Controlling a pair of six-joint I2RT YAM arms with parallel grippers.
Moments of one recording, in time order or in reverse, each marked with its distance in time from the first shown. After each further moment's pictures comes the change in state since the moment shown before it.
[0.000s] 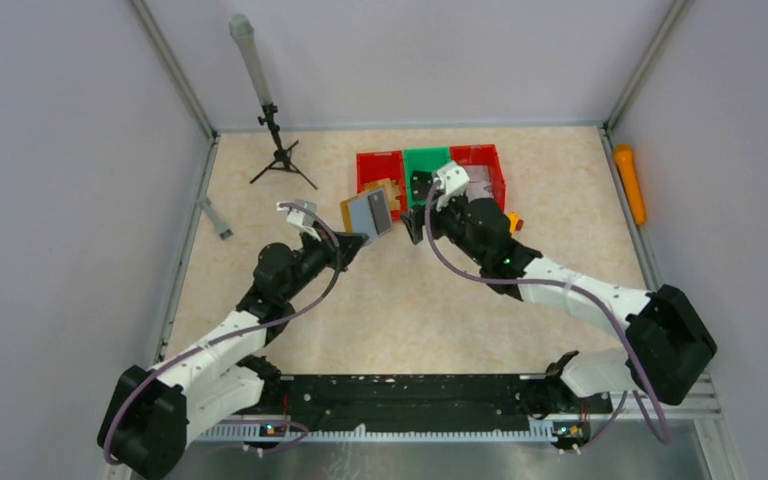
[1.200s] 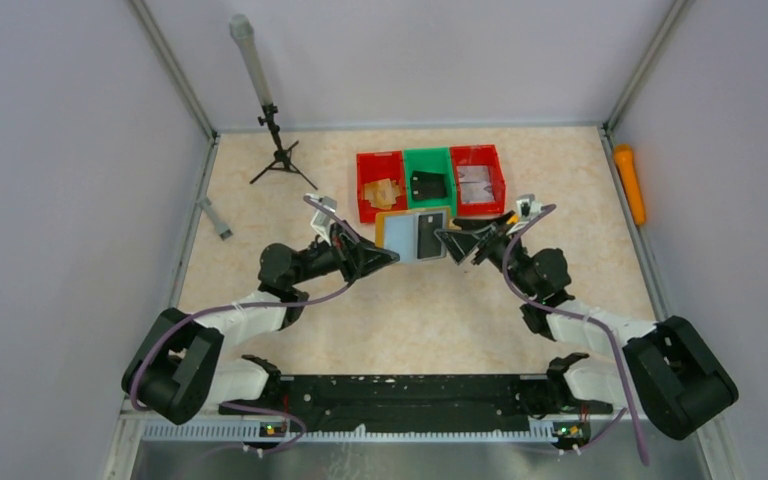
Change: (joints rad) left arm 0.000 0.337 0.019 0.692 0.652 -0.292; right arm -0.266 -0.190 -0.562 0.711 -0.356 0.763
